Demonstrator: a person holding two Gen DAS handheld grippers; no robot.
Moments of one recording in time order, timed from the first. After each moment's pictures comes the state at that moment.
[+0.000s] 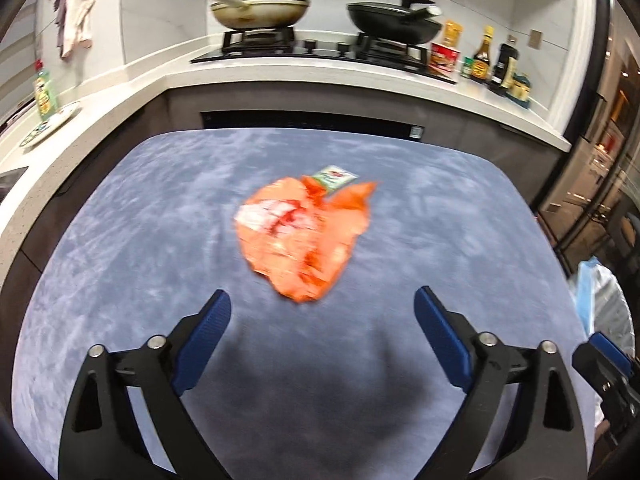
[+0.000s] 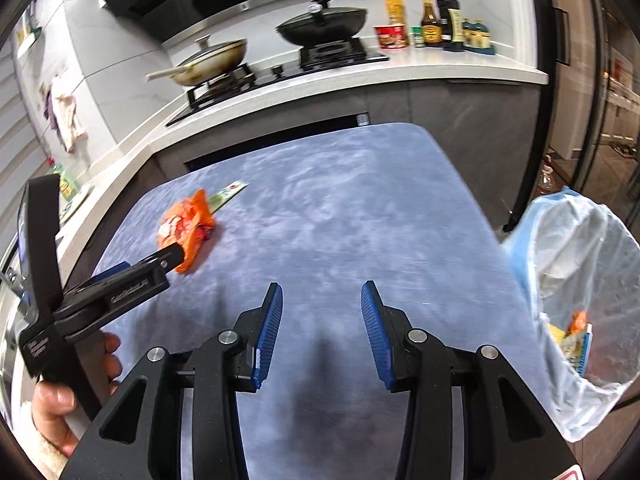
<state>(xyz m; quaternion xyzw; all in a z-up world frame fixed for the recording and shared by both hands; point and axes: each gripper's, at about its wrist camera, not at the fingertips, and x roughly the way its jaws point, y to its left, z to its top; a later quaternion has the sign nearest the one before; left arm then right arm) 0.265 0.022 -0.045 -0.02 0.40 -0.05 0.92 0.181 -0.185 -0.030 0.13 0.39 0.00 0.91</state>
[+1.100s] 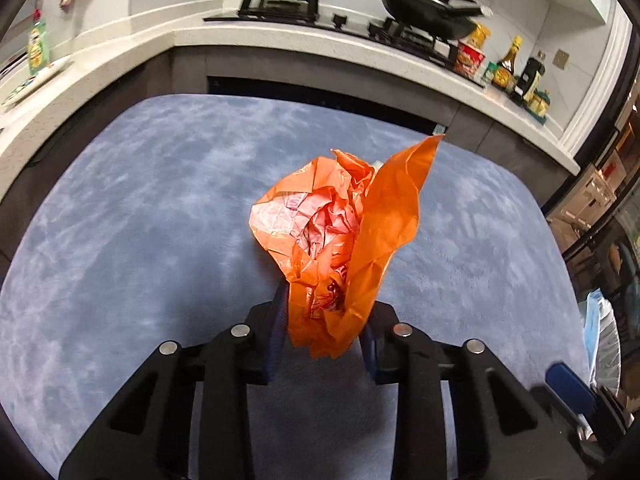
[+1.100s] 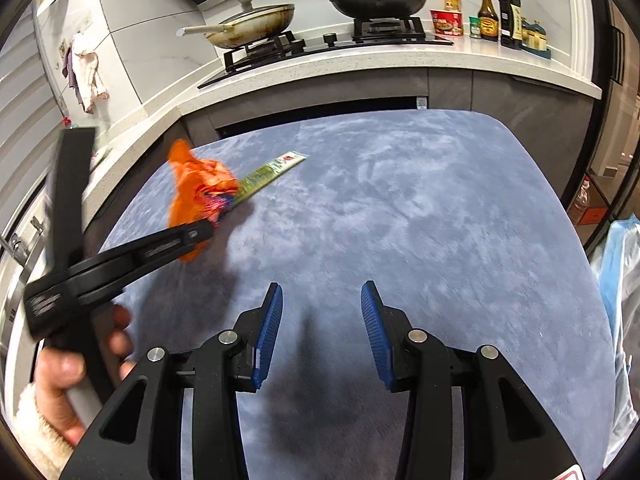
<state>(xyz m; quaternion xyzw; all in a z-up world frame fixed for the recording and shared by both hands) 0.314 0.075 -0.069 -0.08 0.43 -0.06 0.90 0.238 -0.118 -0.052 0.10 0.41 0.06 0.90</state>
